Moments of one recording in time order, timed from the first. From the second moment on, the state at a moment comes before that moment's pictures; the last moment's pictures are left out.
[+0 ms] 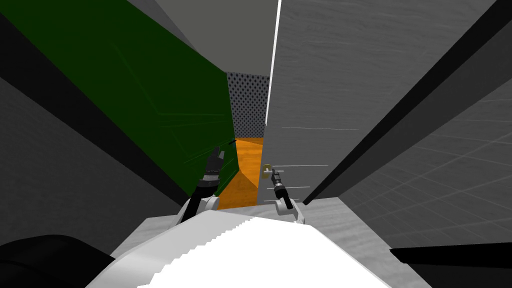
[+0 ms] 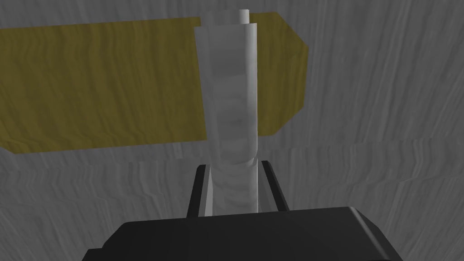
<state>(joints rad) 0.06 -0.06 0.18 -1.36 0.00 -0.30 -0.06</state>
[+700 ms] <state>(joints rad) 0.06 -0.07 0.16 -1.34 0.00 -0.29 -0.05</state>
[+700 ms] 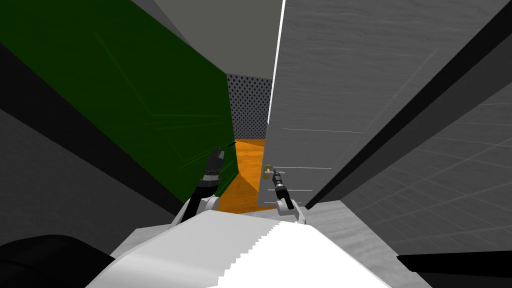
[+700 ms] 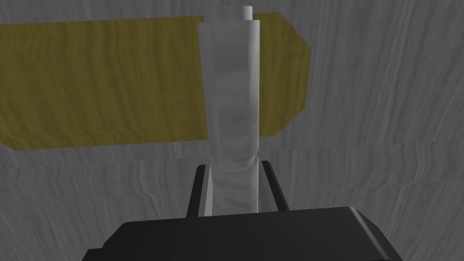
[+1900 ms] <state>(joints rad) 0.01 -0.06 0.01 -1.31 -0.01 -0.27 -0.02</state>
